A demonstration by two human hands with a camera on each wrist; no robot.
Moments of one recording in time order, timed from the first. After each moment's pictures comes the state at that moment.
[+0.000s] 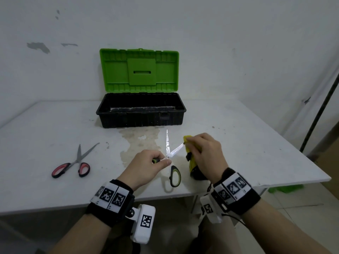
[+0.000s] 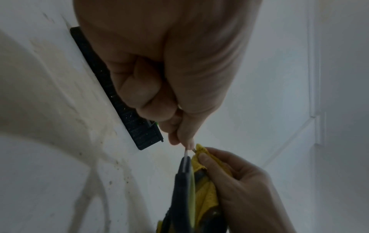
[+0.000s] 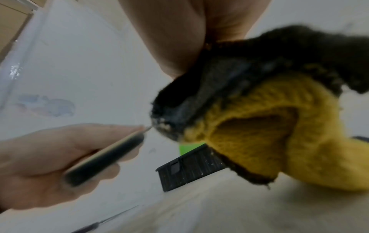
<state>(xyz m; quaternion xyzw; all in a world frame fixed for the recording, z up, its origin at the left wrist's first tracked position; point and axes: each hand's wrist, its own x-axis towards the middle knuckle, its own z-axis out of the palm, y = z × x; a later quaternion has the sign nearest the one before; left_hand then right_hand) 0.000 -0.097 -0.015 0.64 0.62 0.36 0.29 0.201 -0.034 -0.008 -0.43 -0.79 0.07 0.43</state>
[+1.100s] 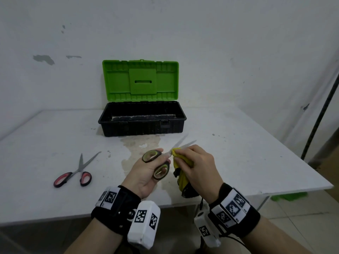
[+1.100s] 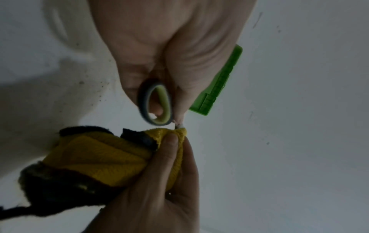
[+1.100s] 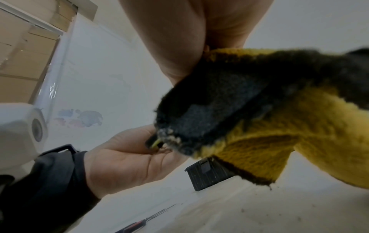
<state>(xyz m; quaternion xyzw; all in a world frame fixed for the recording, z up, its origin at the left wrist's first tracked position) 0.015 -0.088 -0.010 0.24 0.43 0.61 0.61 0.181 -0.064 0.001 -0.38 -0.81 0.08 0.43</state>
